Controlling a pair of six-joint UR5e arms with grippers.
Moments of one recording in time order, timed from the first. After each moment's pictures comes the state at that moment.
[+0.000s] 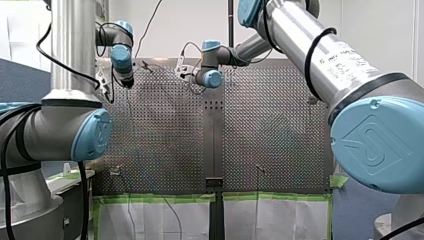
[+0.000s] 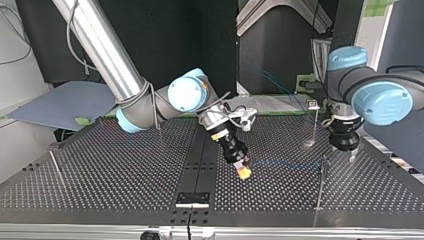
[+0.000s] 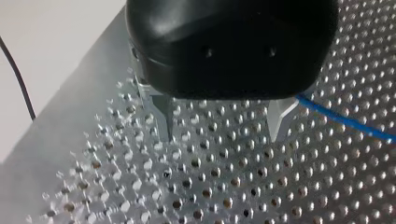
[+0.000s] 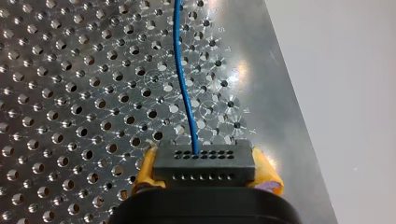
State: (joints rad) left arm 0.09 -1.60 -1.66 -3.21 -1.73 -1.98; right arm 2.38 -0.84 0.88 -0.29 1.41 1.80
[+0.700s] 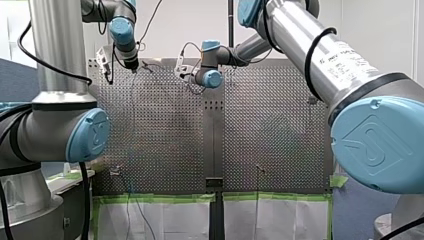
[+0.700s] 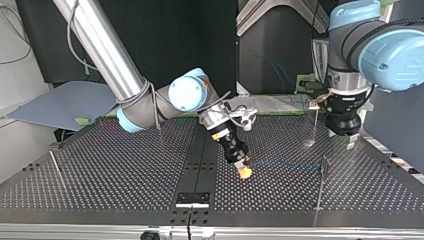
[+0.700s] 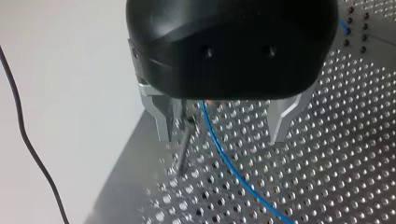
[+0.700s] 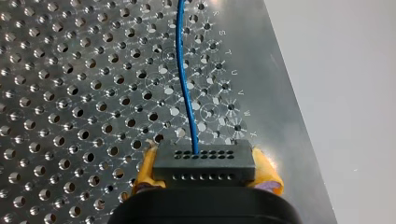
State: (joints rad) left arm -0.01 -1.42 -1.67 -3.39 -1.78 -1.90; right arm 2.38 -0.84 0.88 -0.29 1.41 1.80
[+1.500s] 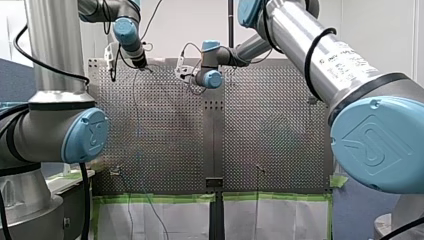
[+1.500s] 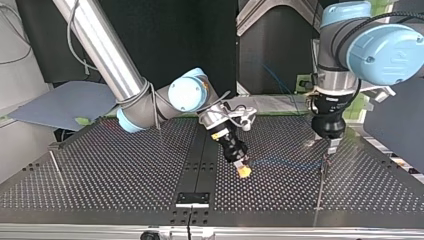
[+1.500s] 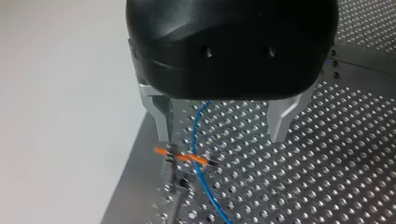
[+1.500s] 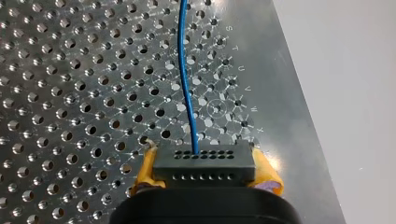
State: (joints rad) left arm -0.05 -1.44 -1.67 -3.32 -1.73 -1.76; right arm 2.38 -0.84 0.88 -0.28 1.41 1.80
